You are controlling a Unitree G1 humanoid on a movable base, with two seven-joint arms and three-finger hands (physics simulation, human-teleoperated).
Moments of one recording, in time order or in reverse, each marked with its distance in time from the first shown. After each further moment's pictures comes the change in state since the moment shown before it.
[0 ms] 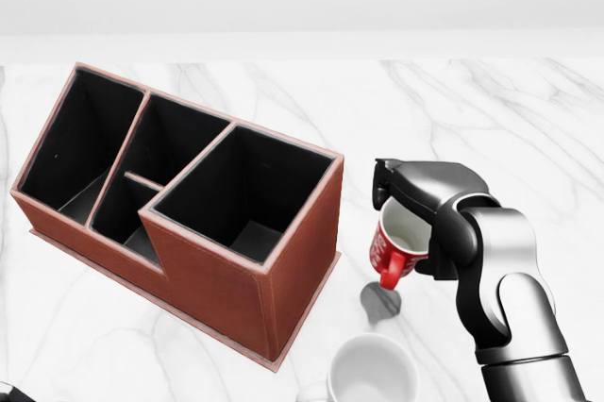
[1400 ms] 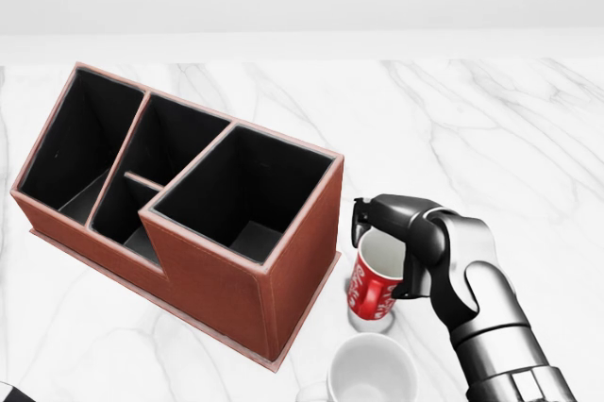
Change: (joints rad) left arm 0.012 0.051 0.024 -0.006 -0.081 0.000 0.048; right arm -0.114 0.023 0.046 0.395 0.118 0.000 -0.033
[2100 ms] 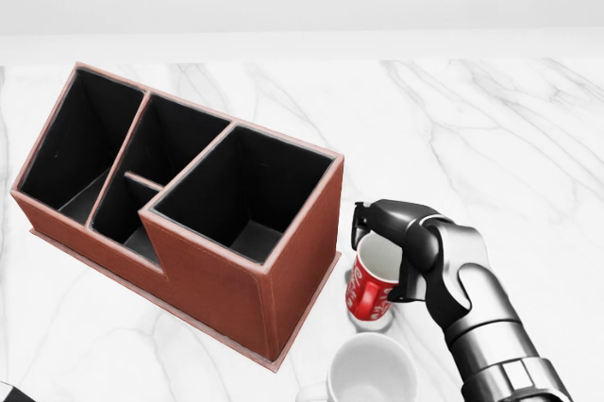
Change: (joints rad) left arm 0.007 0.024 0.001 0.000 -0.030 0.000 0.023; right arm -0.035 0.006 0.014 0.147 0.030 0.000 -0.123
